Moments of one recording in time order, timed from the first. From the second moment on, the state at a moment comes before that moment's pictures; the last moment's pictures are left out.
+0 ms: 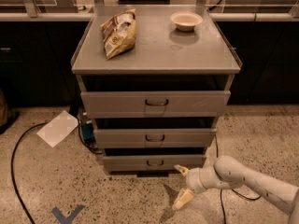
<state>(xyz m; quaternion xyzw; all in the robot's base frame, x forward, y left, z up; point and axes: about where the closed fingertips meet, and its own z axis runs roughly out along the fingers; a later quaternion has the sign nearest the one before) 0.500 -0.116 0.347 -0.57 0.70 0.30 0.30</state>
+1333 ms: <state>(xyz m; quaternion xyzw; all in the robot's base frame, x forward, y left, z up) 0.551 -0.140 0.304 -0.51 0.72 0.28 0.39</state>
